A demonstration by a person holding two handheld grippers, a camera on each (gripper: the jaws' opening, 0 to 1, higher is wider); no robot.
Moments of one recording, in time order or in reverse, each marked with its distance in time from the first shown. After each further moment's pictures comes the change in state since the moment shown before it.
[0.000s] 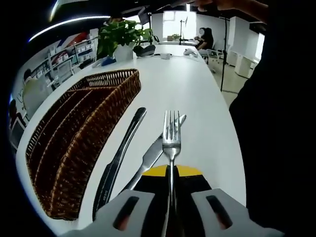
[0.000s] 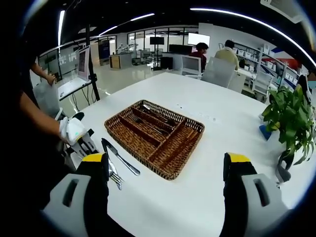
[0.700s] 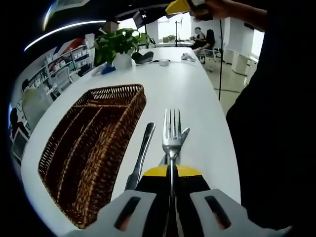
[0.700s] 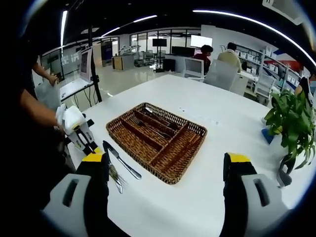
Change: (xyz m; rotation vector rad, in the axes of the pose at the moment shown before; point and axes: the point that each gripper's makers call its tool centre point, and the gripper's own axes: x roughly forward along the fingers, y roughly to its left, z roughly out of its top) left arm -0.039 0.015 0.033 0.073 0.000 -0.023; right arm 0.005 0.001 0.012 -0.015 -0.025 0.014
